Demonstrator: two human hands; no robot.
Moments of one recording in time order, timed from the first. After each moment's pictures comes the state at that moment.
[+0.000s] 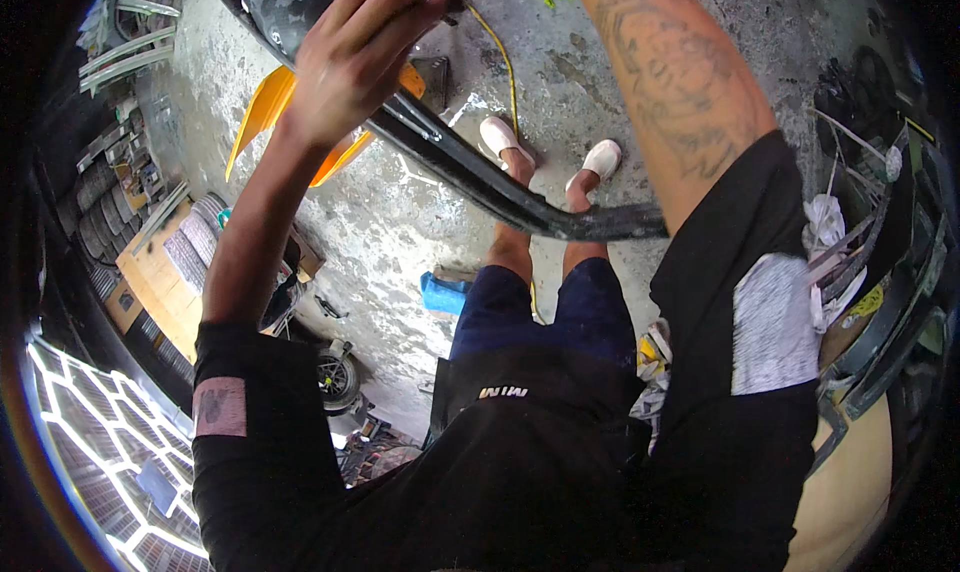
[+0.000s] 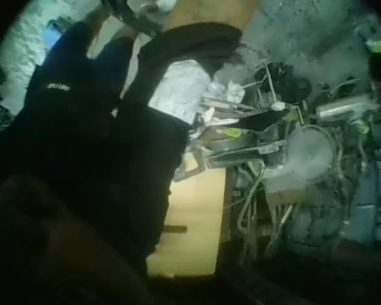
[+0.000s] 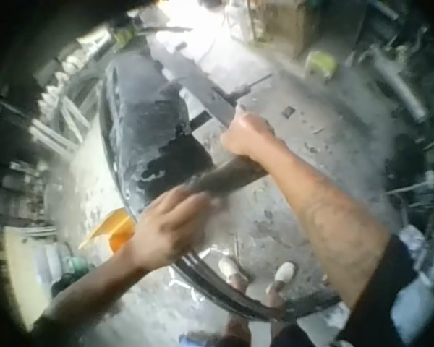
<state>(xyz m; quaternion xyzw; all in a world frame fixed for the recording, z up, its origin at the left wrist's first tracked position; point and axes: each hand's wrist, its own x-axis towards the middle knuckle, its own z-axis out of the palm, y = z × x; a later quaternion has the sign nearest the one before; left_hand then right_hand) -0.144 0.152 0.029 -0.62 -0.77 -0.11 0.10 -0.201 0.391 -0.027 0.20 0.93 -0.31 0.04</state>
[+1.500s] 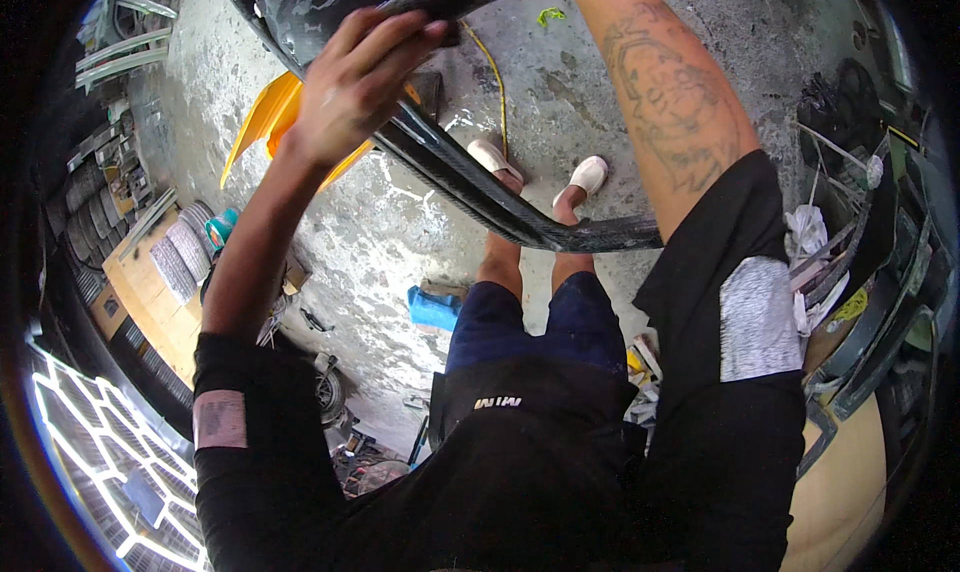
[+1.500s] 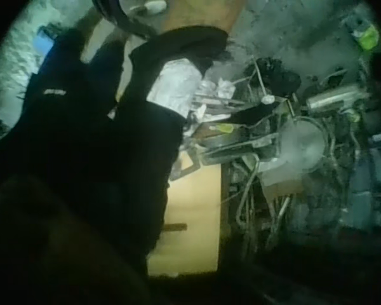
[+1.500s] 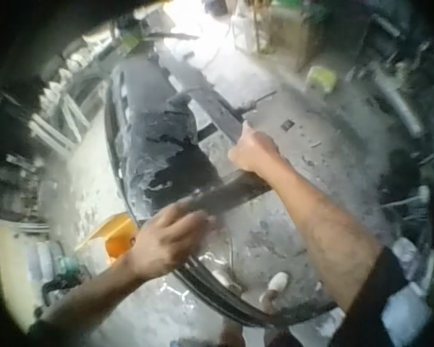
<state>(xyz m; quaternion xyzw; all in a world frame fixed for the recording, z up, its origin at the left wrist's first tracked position) -0.137 0.135 0.035 -0.60 -0.80 -0.08 0.06 -0.204 0.397 -0.037 0.21 0.93 -0.29 0.07</state>
